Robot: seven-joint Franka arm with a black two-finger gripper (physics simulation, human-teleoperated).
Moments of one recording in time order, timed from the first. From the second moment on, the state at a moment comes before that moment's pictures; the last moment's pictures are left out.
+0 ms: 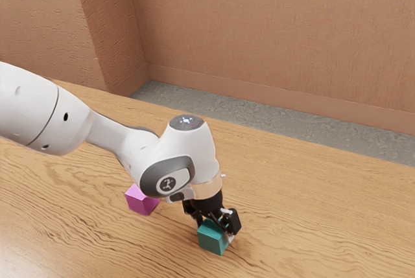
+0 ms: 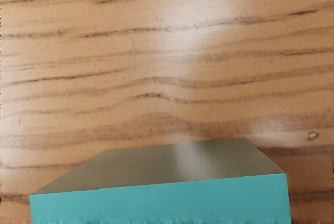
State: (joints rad) arm 0.10 0.27 -0.54 -2.24 0.10 2.52 2.75
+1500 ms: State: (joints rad) arm 0.11 -0.11 -0.18 -2.41 0.13 2.41 2.81
